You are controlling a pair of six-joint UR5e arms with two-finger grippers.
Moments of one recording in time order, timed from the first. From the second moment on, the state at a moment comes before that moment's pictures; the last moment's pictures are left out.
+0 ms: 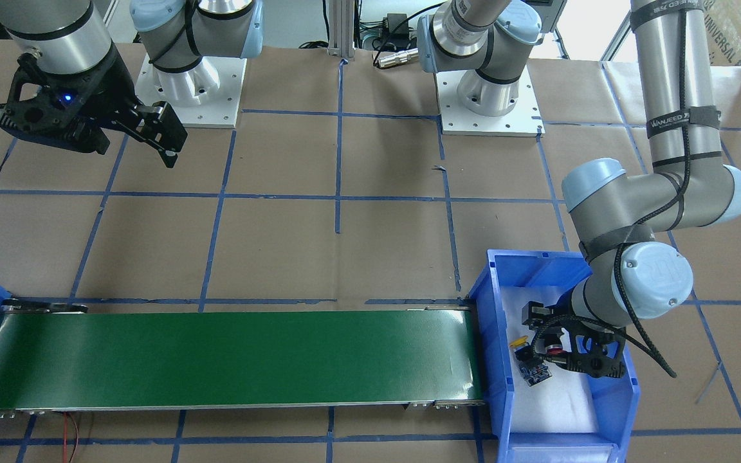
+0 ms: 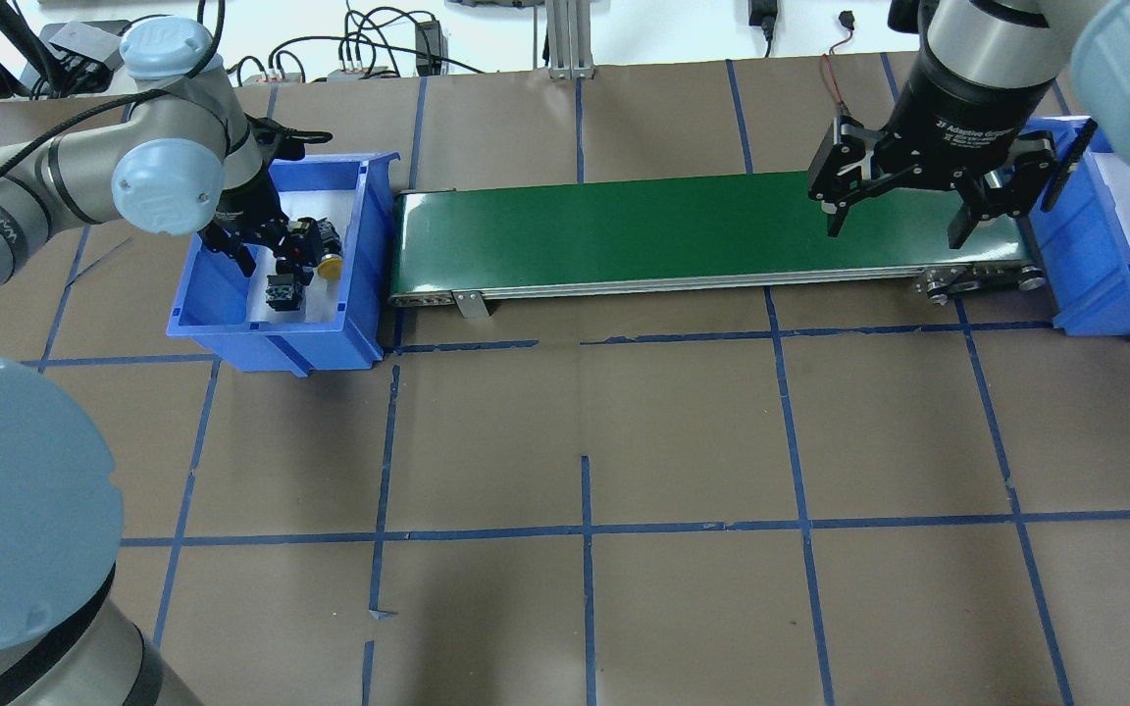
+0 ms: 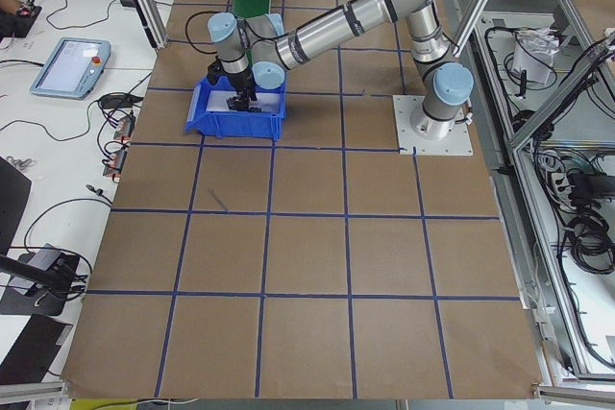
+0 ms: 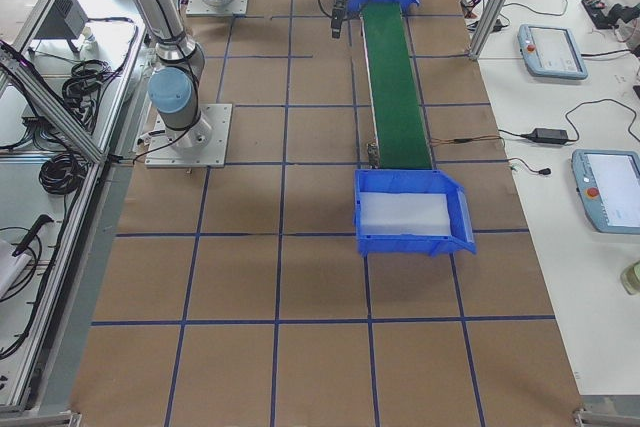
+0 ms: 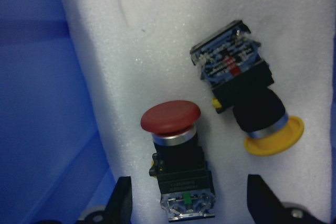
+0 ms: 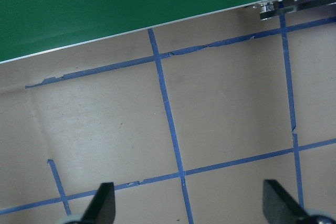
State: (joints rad) left arm -1.41 -2.09 -1.56 -1.19 1.69 0.33; right arm 1.55 -1.58 1.56 -1.51 -1.59 0.18
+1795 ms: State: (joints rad) left arm -1.43 -1.93 -1.50 -1.36 1.60 0.22; right arm 1.55 -1.57 1.56 -1.51 -1.59 0.18
